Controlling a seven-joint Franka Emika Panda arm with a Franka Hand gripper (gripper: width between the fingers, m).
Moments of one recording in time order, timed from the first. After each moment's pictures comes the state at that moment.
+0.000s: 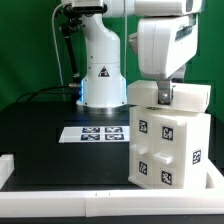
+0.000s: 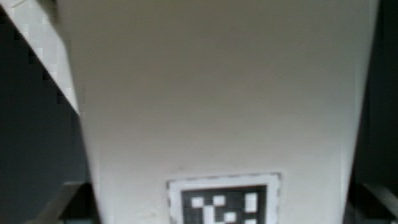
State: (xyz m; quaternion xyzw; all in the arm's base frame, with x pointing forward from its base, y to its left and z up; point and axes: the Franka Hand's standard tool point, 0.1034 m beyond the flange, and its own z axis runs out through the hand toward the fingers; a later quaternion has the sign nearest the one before) arm 0.589 0.081 0.160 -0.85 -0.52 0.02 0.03
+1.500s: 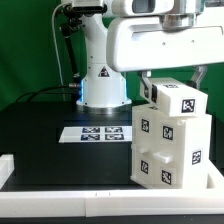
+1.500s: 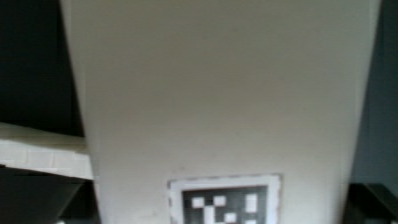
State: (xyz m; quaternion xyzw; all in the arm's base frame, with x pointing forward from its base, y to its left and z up) arm 0.590 0.081 0.160 -1.00 -0.07 0.02 0.02
